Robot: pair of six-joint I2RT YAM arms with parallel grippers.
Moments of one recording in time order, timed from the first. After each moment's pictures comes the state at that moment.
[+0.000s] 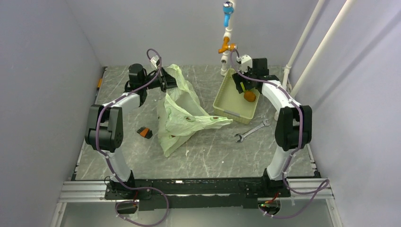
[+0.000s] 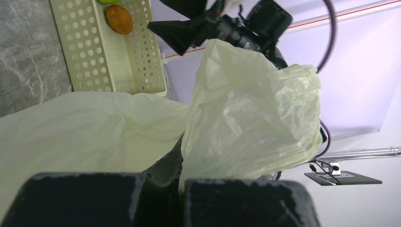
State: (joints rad) left arm -0.14 1.83 1.18 0.59 1.10 -1.21; right arm 0.12 1.80 1.46 -0.35 -0.19 -0.36
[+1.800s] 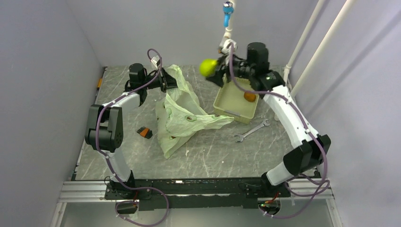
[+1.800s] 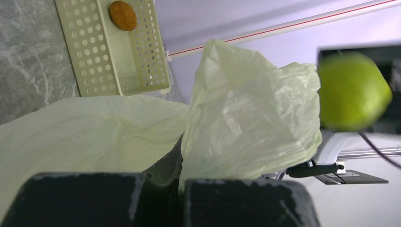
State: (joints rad) left arm -0.14 1.83 1.20 0.53 1.11 -1.15; right arm 0.32 1.55 1.62 -0.39 -0.67 -0.34
